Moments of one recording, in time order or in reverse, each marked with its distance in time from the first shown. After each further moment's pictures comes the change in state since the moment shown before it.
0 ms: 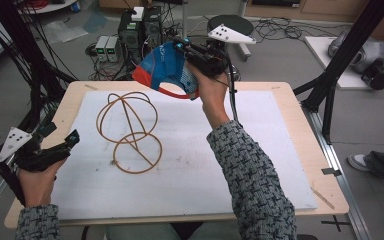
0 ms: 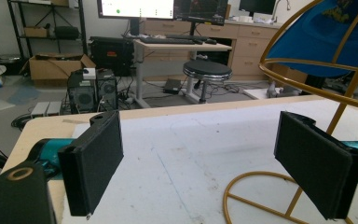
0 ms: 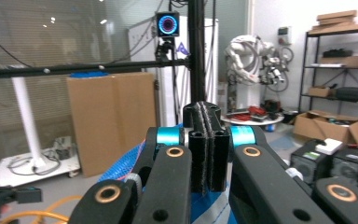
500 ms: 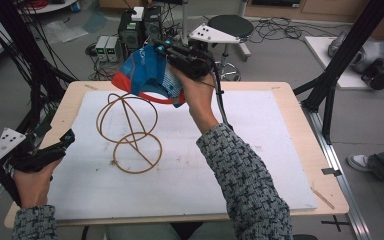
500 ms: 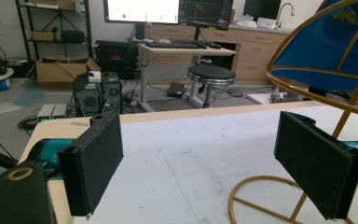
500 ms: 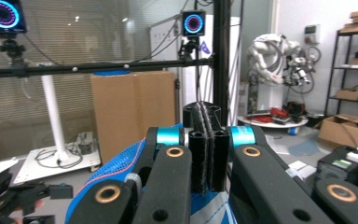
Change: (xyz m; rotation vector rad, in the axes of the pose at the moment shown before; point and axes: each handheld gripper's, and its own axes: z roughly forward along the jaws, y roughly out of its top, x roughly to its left) left arm 0.006 0.003 -0.007 -0.019 0.019 -0.005; right arm 0.035 0.004 0.020 0.013 0.092 -0.006
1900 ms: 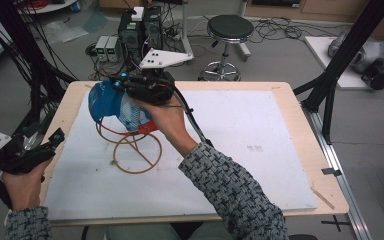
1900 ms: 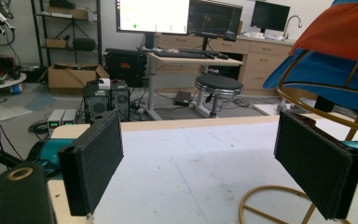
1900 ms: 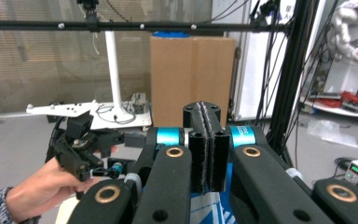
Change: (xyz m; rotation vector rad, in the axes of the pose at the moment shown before) left arm 0.010 0.006 -0.013 -0.037 0.032 -0.013; right arm 0.077 -0.027 0.040 0.159 0.237 -0.049
